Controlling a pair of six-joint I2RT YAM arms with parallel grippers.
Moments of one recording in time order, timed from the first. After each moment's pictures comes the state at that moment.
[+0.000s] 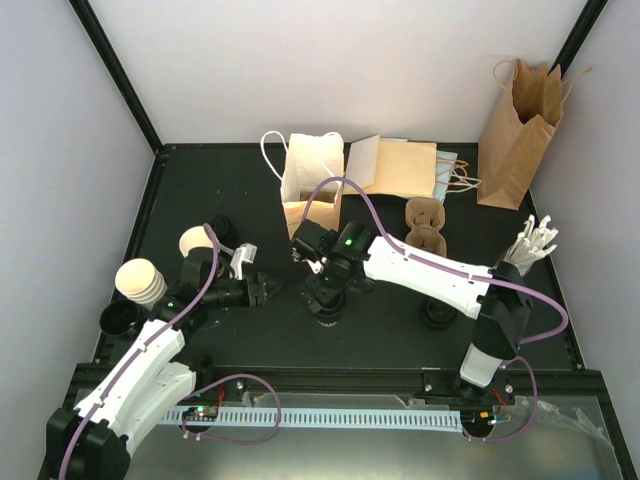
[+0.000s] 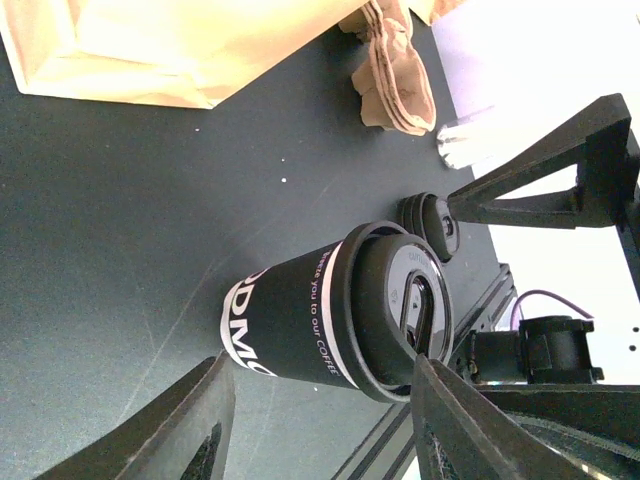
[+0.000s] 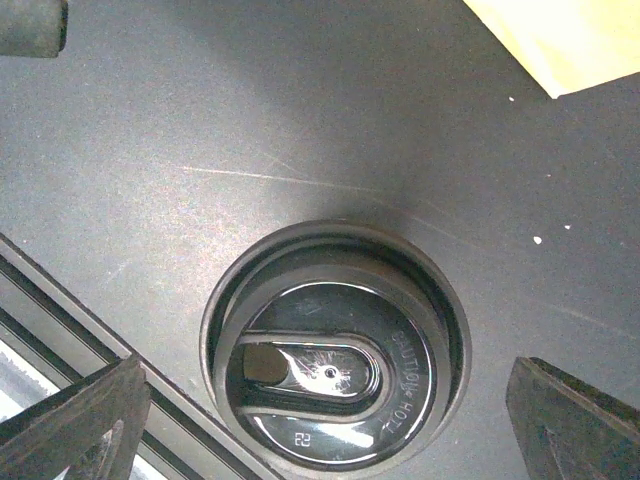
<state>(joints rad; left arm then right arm) -0.30 0.73 0.42 -0.33 0.72 -0.59 1.07 1.71 1.53 -1.12 0.03 0.31</state>
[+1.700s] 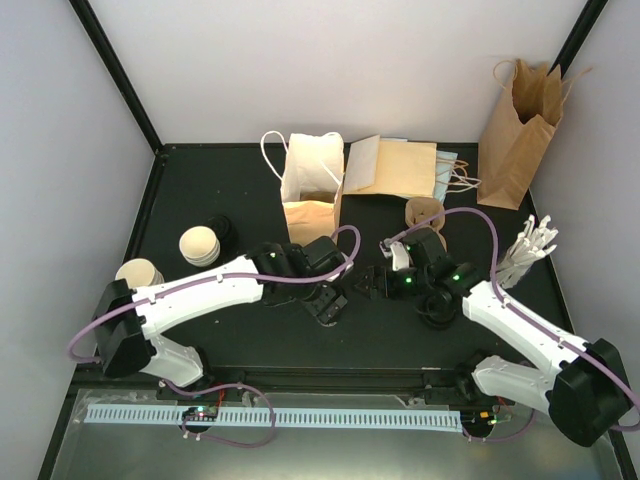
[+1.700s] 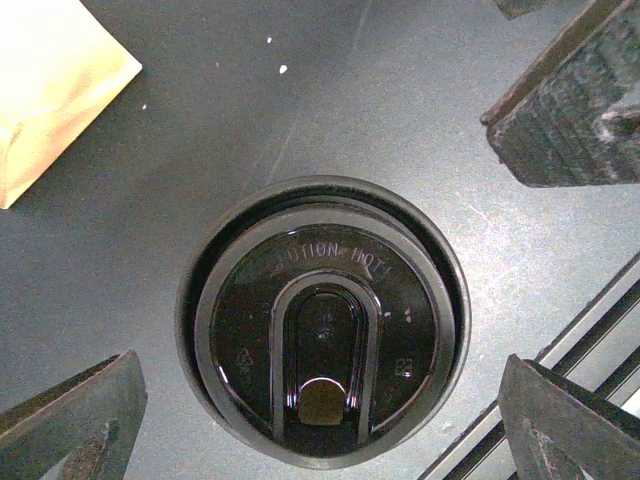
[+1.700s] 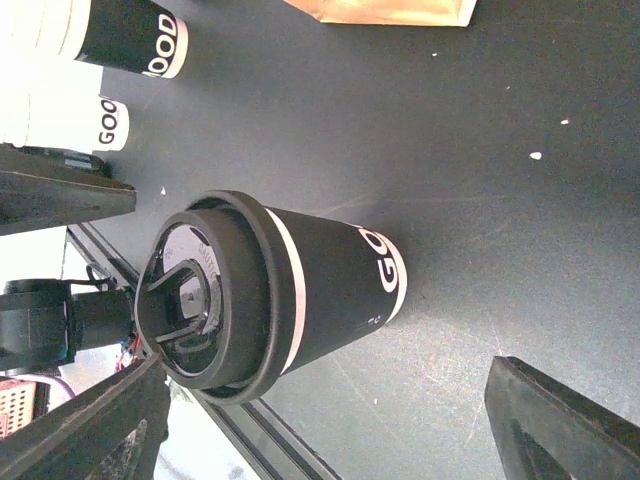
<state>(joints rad) -1.05 1.43 1.18 -0.90 -0.06 -0.26 0.60 1.08 0.68 -0.45 -0.51 0.60</state>
